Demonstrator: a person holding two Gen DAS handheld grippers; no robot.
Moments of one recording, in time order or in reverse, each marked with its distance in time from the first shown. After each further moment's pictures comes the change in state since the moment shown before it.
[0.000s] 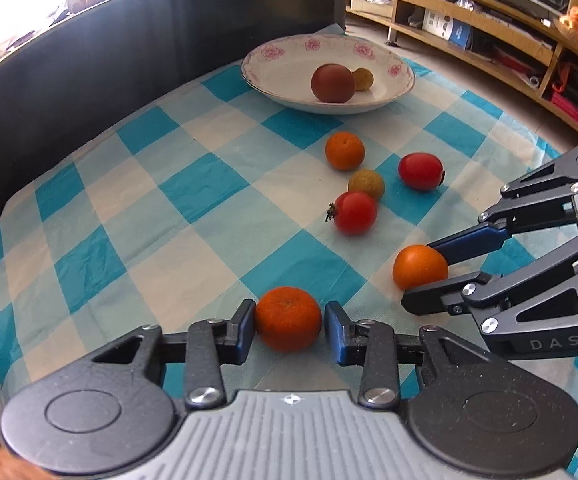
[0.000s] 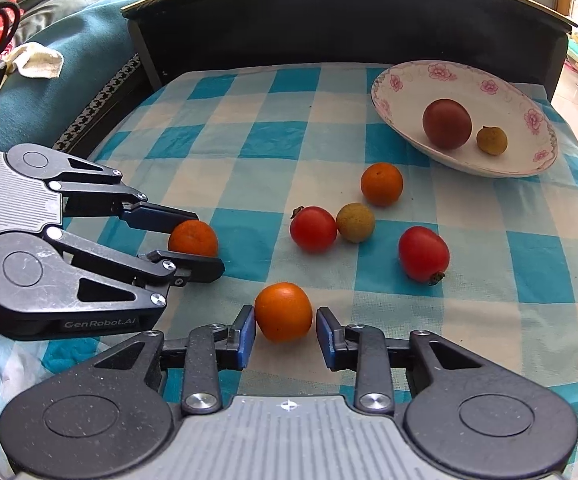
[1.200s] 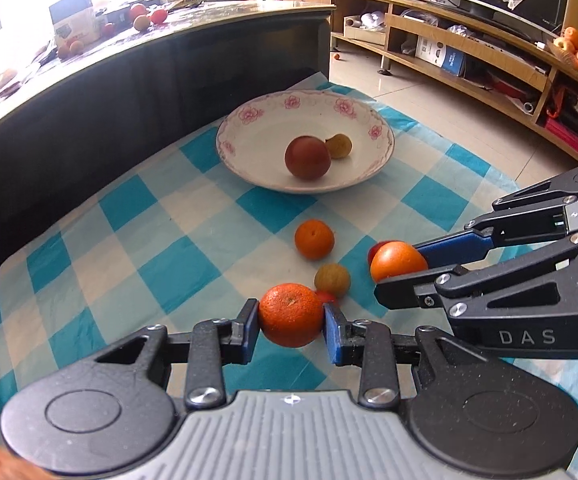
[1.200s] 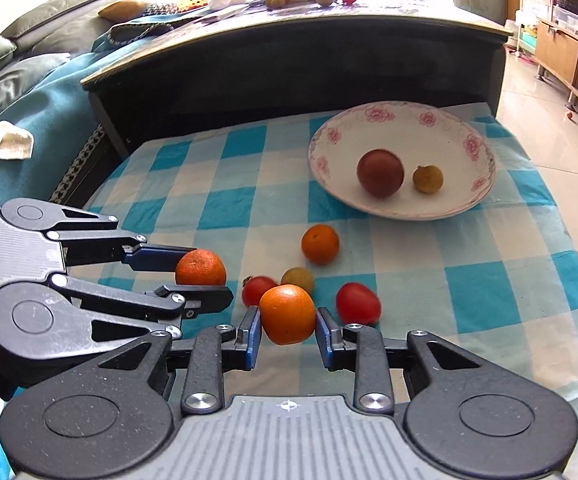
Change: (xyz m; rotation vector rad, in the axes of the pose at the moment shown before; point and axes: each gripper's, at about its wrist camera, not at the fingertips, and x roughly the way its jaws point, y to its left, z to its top) left arm -0.008 -0.026 0.056 0.015 -0.076 0.000; right arm -0.034 -0.036 0.025 0.144 -0.122 -0.045
